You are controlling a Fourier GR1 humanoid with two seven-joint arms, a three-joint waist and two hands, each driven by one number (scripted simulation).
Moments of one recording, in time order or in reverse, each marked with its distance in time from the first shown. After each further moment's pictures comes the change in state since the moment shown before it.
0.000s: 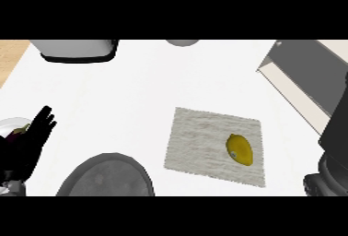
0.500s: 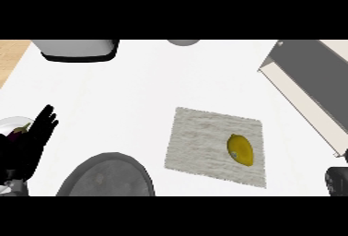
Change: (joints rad) left arm -0.002 -0.012 -0.005 -0.019 -0.012 -0.001 0.014; right arm -0.036 -0.112 -0.102 0.146 0.049 0.046 -0.051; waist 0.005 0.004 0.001
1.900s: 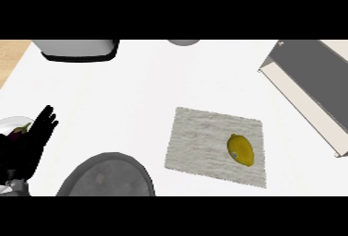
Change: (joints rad) left arm -0.008 -0.023 0.031 0.018 -0.033 -0.021 -0.012; right arm 0.219 -0.200 -0.162 0.274 -0.189 -0.370 -0.057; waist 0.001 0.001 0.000
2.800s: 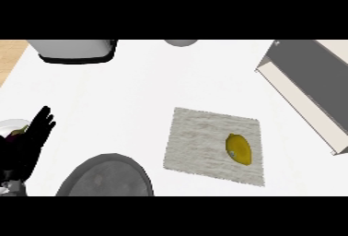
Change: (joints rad) left arm 0.004 -0.002 0.022 -0.007 0.002 -0.012 0.016; right arm 0.021 0.031 -0.111 -0.407 -0.294 -0.076 0.077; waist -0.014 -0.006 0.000
